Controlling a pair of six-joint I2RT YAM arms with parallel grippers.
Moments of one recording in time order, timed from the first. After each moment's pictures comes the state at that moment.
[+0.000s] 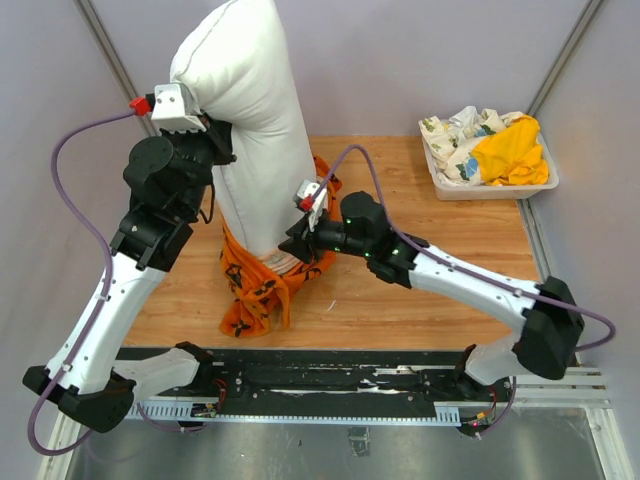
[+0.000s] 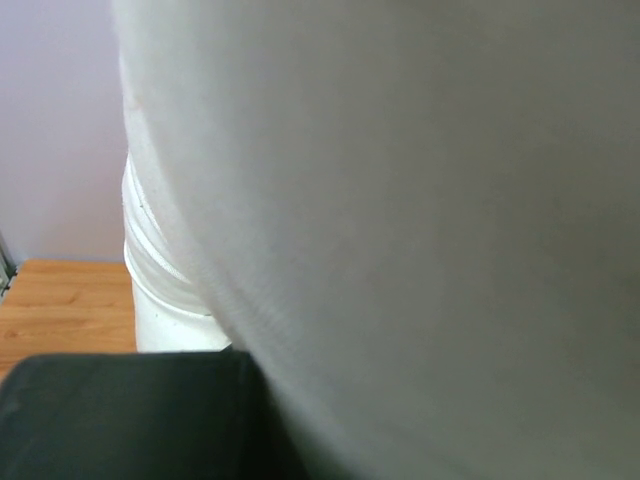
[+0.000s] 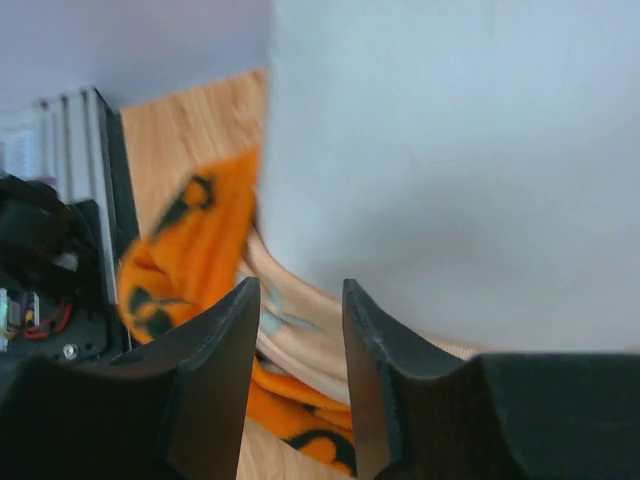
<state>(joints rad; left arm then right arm) -0.46 1.09 1.44 -0.17 -0.36 -0.17 0.97 1.37 1.16 0.09 -0.30 -0.03</state>
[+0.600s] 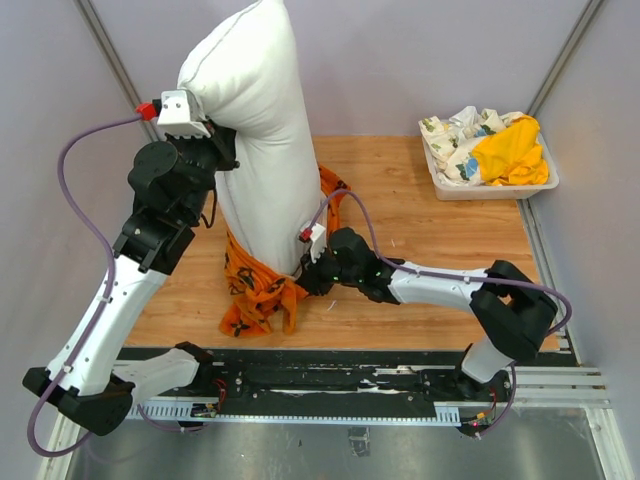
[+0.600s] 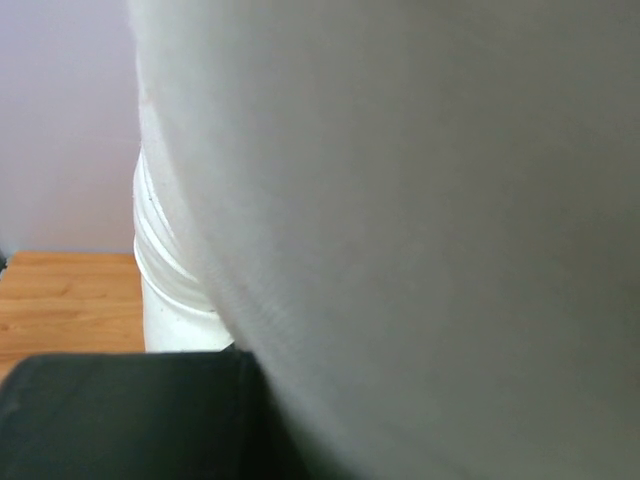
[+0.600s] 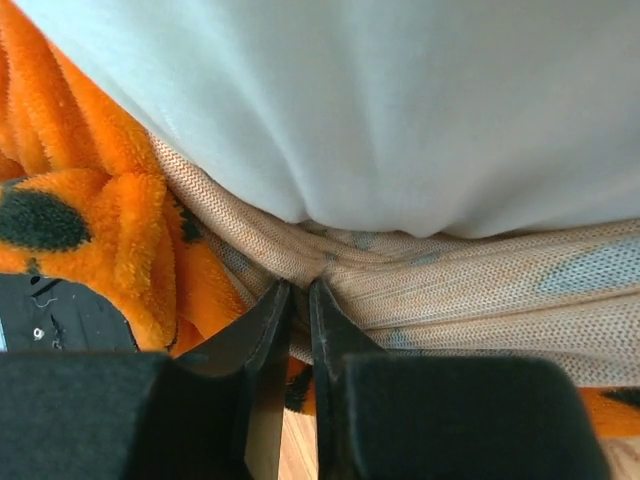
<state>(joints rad) -0.46 1.07 1.39 -0.17 -0.34 -0.18 0.95 1.60 0.86 0.23 -0.30 0.21</state>
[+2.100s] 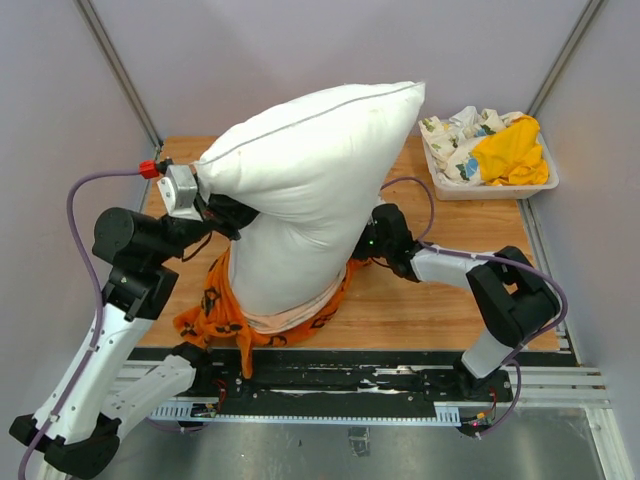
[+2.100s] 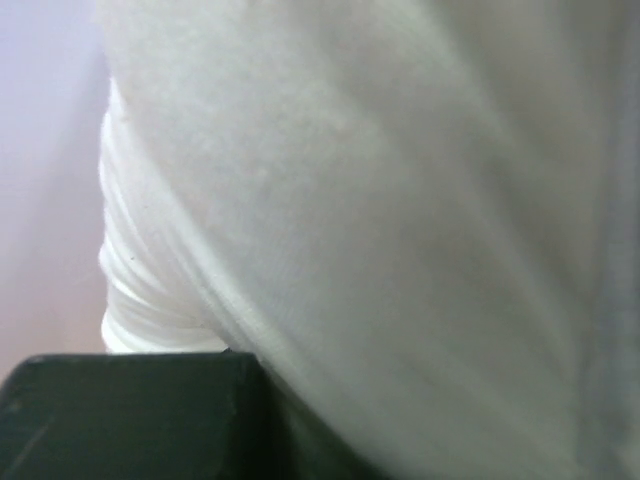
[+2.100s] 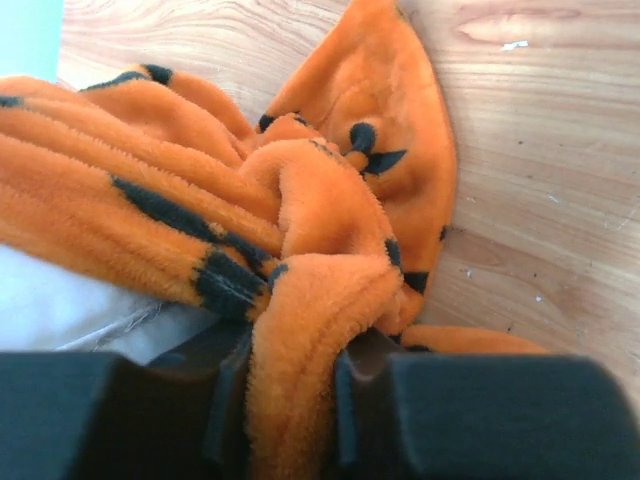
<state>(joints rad) -0.45 0.82 1.14 0.14 0.67 -0.14 0.59 1.63 0.79 0.31 -0.24 0.67</state>
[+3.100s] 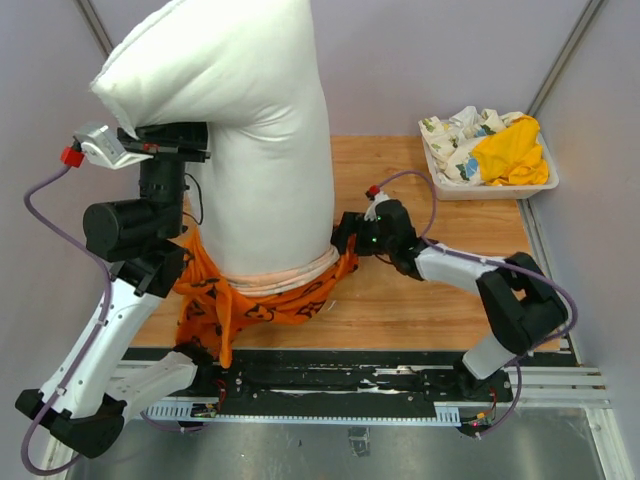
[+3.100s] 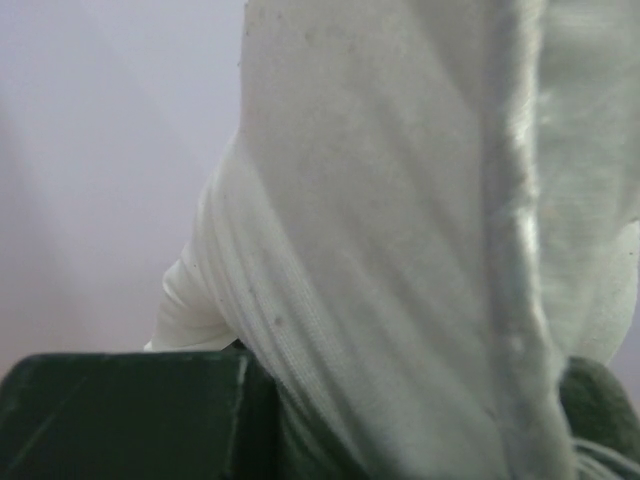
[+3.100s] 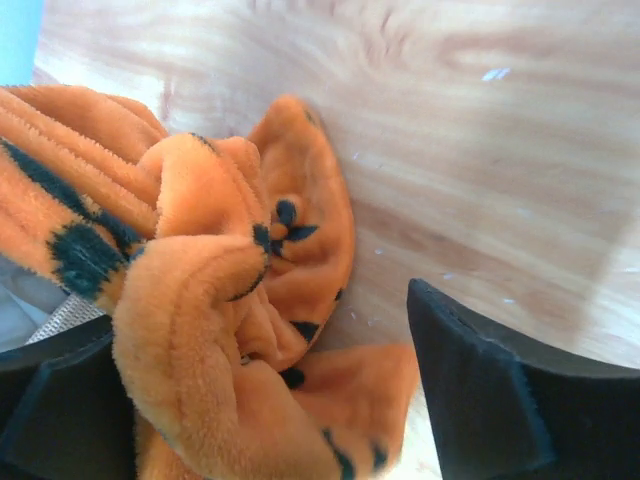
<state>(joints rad) -0.47 0.93 1.19 0.55 -0.24 -0.26 0.62 1.64 0.80 0.30 -0.23 0.60</state>
